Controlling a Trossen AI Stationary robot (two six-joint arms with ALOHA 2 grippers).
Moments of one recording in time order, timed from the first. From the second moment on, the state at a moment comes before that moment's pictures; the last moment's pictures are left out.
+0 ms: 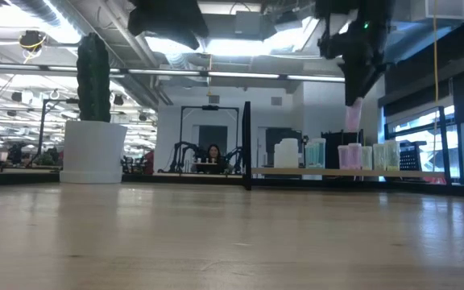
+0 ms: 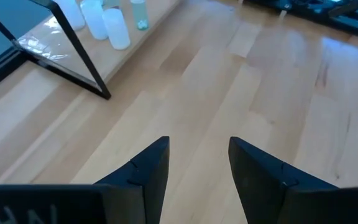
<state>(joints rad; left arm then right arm) -0.32 1.45 1.19 -0.58 -0.59 -0.64 -0.25 1.35 1.20 -1.15 0.26 0.42</state>
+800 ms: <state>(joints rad) -0.32 1.45 1.19 -0.56 -0.59 -0.64 -0.53 1.42 1.05 -0.99 0.24 0.22</state>
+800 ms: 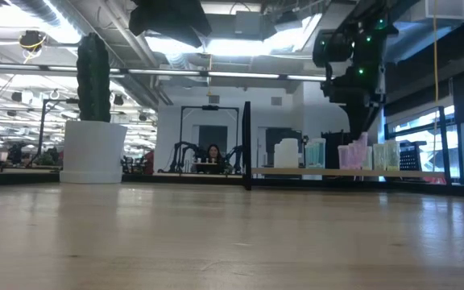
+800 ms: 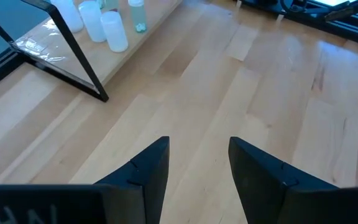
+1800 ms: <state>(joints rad) -0.32 1.45 1.19 -0.56 -0.81 -0.67 -0.55 1.41 0.97 -0.91 0.22 0.20</state>
